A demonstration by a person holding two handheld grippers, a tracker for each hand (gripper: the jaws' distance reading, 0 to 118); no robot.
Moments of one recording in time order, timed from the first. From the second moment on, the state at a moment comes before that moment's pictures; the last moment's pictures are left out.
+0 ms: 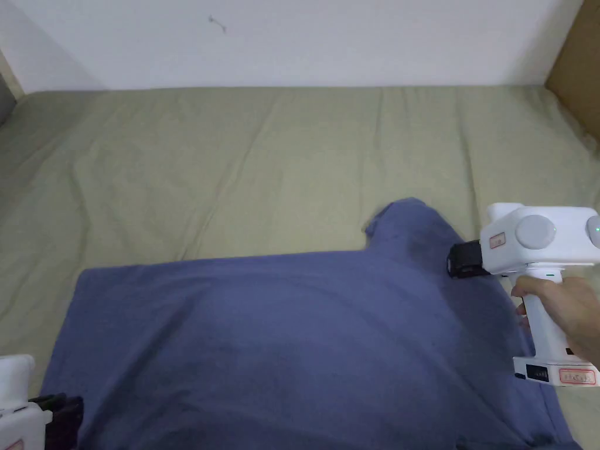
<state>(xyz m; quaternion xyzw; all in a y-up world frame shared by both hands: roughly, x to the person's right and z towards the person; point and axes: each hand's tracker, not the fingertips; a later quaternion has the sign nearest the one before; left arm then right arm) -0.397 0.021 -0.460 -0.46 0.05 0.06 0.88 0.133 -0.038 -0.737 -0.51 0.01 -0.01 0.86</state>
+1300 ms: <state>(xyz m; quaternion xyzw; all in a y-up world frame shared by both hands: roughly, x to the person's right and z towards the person) -0.458 -0.019 -0.683 -0.48 0.09 0.06 0.87 0.146 0.005 -0.717 -0.48 0.05 -0.01 0.88</state>
